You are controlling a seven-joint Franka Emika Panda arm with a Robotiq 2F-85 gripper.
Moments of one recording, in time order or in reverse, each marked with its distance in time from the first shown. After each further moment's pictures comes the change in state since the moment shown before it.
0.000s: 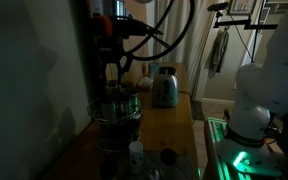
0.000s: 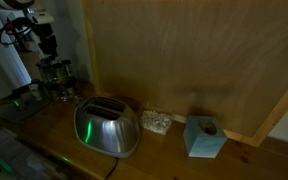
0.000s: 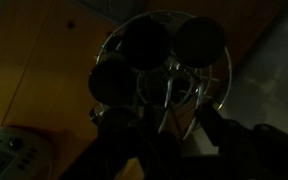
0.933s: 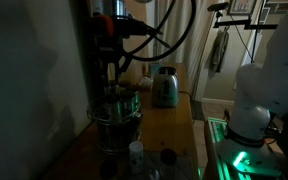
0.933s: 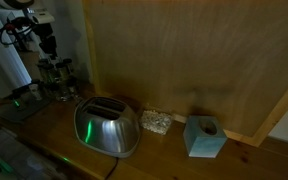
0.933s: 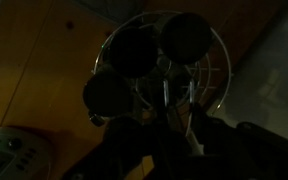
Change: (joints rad) arm 0.005 0.000 -0.005 0.001 0.001 0.002 -0.031
